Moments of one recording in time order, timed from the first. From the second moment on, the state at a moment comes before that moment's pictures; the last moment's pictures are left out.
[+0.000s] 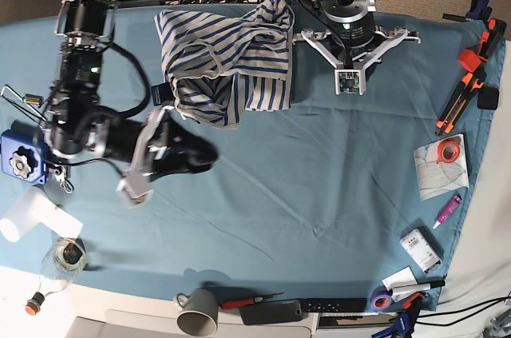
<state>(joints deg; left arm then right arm) 28.0 3.1 31.9 132.1 41.6 14.6 69.8 10.9 22.0 9.4 99.6 74.1 39.8 -78.6</state>
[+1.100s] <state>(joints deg) 25.2 2.2 33.6 132.5 22.7 -7.5 51.5 6.0 28.2 24.3 99.5 58.4 39.8 -78.6</state>
